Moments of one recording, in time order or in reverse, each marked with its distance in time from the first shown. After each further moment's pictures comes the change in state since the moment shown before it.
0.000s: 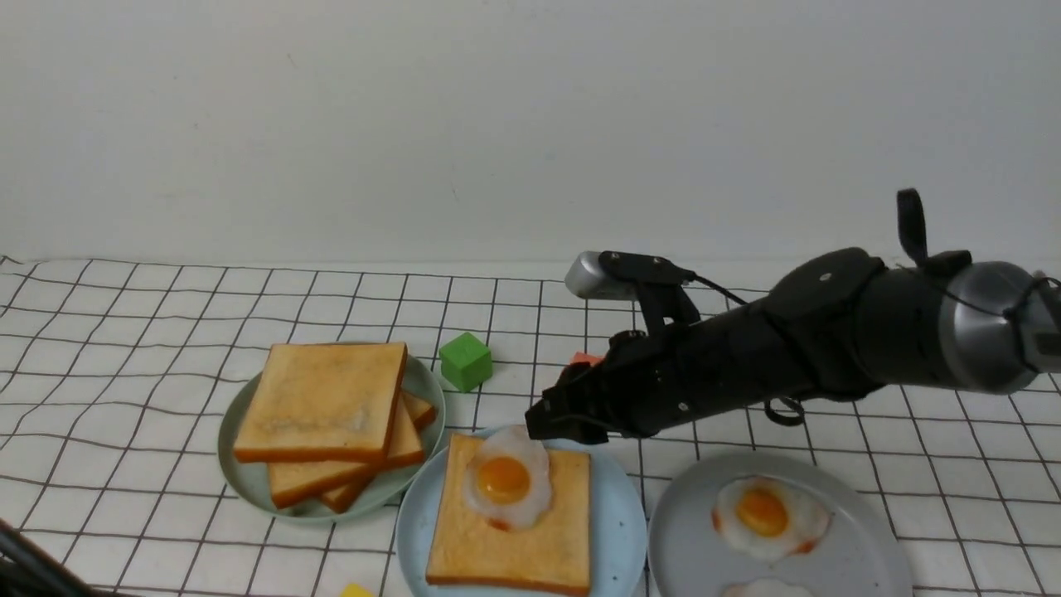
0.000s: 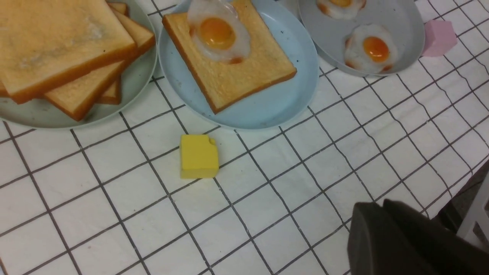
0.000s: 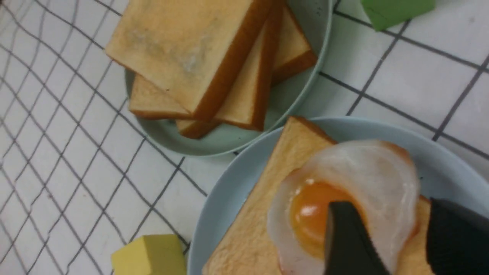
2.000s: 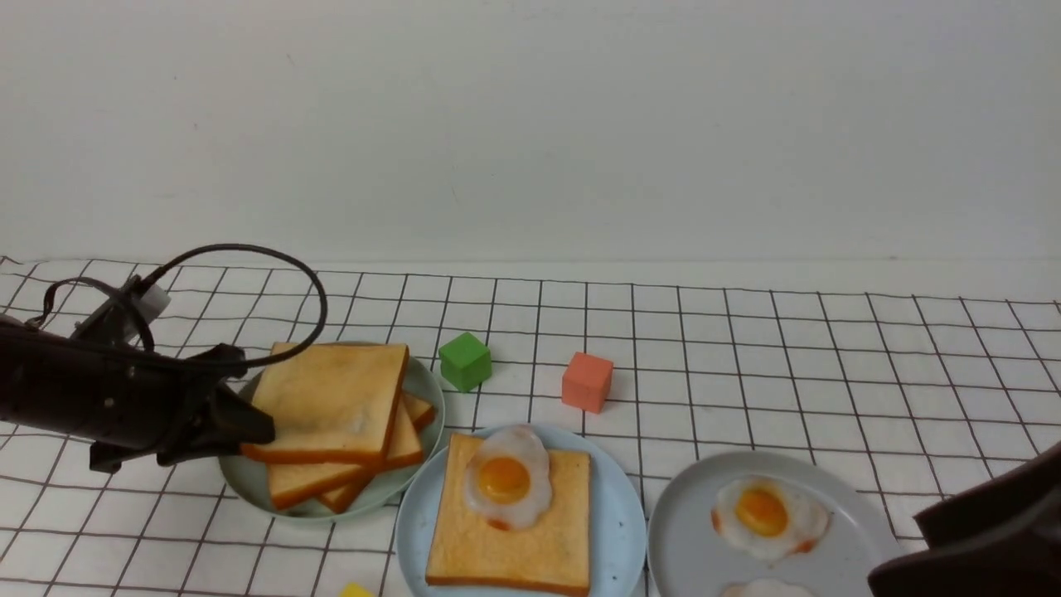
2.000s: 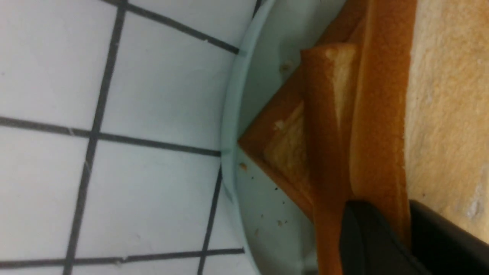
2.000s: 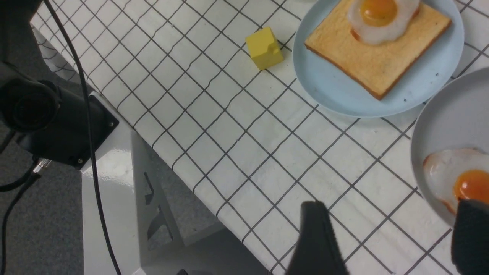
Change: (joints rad) right arm -0.011 -1.004 0.198 -0.677 0.583 0.674; left arm 0.462 1.192 -0.232 -0.541 -0.308 0.345
